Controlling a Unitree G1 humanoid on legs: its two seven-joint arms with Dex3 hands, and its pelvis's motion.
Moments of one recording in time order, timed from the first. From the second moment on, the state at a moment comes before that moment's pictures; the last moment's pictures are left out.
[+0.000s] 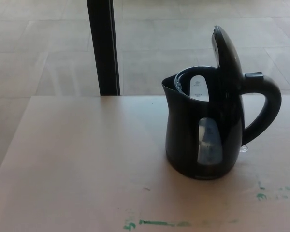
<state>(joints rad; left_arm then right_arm) 0.47 0.37 0.56 0.48 -0.34 0.23 -0.38 -0.21 -0.71 -0.86 1.06 0.33 -0.26 0.22</state>
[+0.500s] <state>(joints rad) 0.47 0.37 0.56 0.47 -0.36 0.25 -0.39 -0.44 -0.73 -0.60 0.54 0.32 -0.25 0.23</state>
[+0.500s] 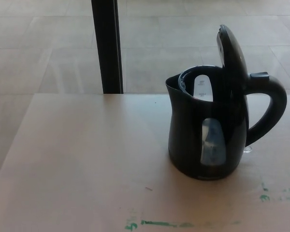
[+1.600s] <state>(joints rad) 0.49 0.38 0.57 0.46 -0.39 0.26 -0.41 -0.67 -0.52 0.03 0.25 0.12 0.07 0.21</state>
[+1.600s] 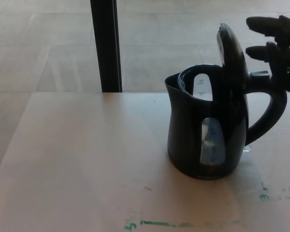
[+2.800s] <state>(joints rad) 0.50 0.41 0.54 0.47 -0.41 0.26 -0.44 -0.88 -0.52 0.41 0.40 -0.30 -0.04 0.22</state>
